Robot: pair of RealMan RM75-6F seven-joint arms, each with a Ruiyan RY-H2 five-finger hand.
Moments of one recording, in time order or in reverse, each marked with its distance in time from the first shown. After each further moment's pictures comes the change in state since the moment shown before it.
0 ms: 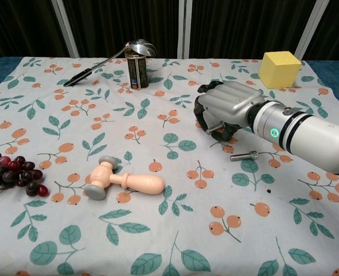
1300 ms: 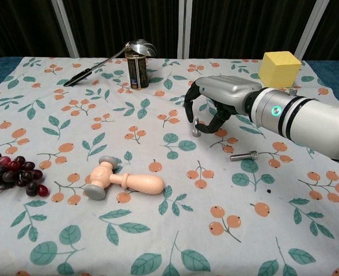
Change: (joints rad) left arm -0.004 0.001 0.002 -0.006 -0.007 -0.018 0.010; right arm 0.010 0.065 0.065 -0.124 0.063 -0.053 0.290
